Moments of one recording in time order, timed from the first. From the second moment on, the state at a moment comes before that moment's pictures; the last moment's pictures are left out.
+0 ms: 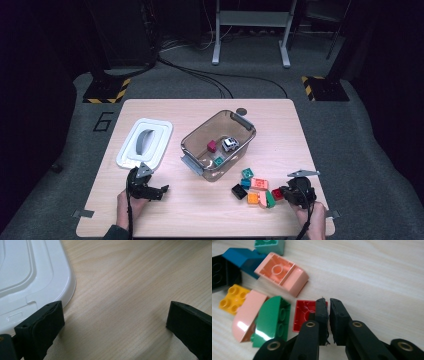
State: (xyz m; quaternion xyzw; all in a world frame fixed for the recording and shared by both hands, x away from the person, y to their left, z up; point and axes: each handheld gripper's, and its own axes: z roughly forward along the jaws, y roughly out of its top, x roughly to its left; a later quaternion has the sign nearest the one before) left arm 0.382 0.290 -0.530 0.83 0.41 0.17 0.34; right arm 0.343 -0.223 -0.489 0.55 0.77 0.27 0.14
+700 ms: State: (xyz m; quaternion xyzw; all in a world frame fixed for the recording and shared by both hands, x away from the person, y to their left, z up) left arm 0.382 0.290 -0.530 0.83 0.41 0.17 0.34; right arm 0.371 -0.228 -0.490 0.55 0.75 0.32 0.18
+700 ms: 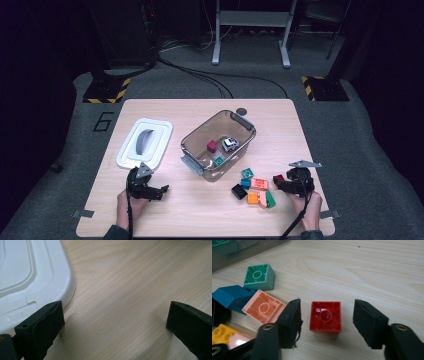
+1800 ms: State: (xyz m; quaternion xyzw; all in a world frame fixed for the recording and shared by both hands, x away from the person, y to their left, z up) left arm 0.382 0.290 -0.530 0.83 0.41 0.18 0.34; right arm 0.378 -0.218 -0.474 0.54 0.75 0.32 0.19
